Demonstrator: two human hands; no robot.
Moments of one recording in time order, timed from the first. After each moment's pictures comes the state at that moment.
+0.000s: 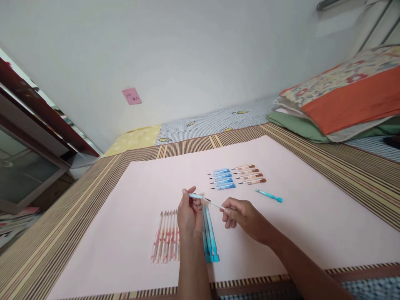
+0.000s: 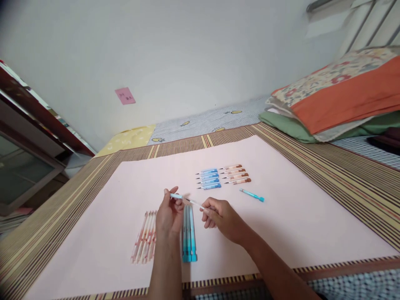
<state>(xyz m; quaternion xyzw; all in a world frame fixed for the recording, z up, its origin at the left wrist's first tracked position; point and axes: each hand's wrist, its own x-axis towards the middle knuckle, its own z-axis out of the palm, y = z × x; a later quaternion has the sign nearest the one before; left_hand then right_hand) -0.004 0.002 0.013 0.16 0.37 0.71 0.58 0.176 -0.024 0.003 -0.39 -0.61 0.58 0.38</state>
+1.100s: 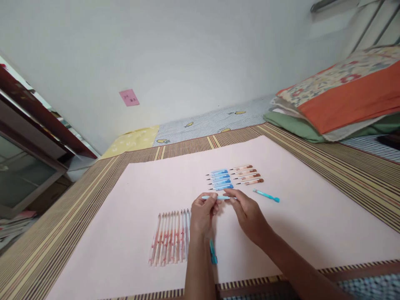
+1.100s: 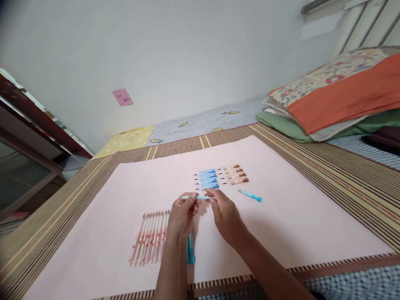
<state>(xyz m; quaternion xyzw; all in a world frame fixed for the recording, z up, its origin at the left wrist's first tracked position) 0.028 -0.004 0.009 0.32 0.41 0.58 0.63 0.175 -0.020 -0.007 -0.51 -0.67 0.25 0.48</state>
